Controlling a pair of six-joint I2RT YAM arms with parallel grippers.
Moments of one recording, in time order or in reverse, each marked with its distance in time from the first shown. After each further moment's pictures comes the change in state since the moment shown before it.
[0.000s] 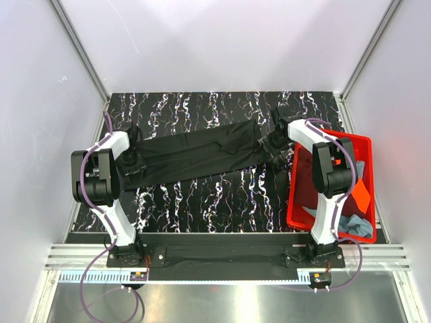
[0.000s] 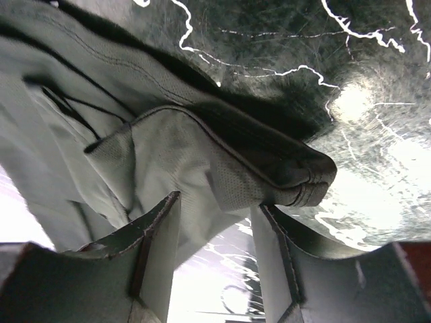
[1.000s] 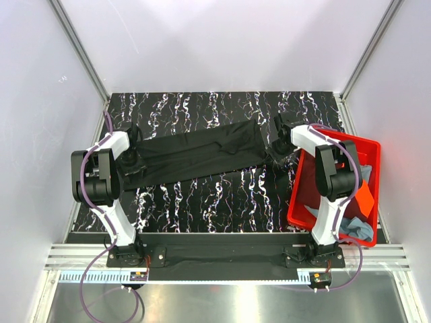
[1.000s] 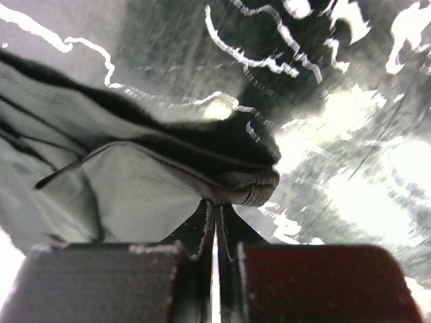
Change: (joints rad) left arm 0.000 0.000 0.000 0.000 -0.011 0.001; right arm -0.019 -0.051 -0.117 0.030 0.080 0.049
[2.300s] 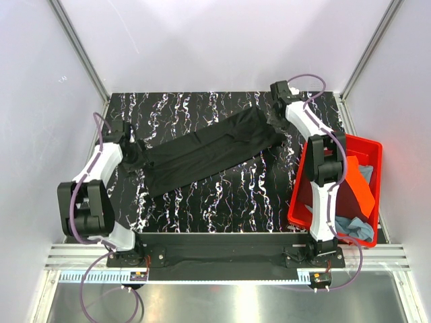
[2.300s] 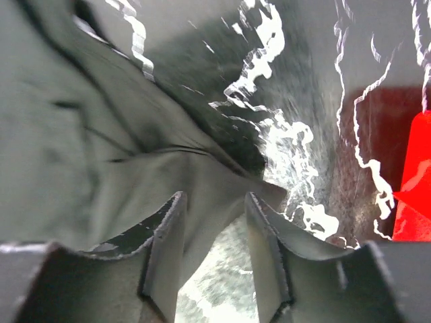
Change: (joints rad) left arm -0.009 -0.355 -0.173 0.132 0.288 0.072; right arm -0.002 0.254 0.525 -0.009 0.350 -0.753
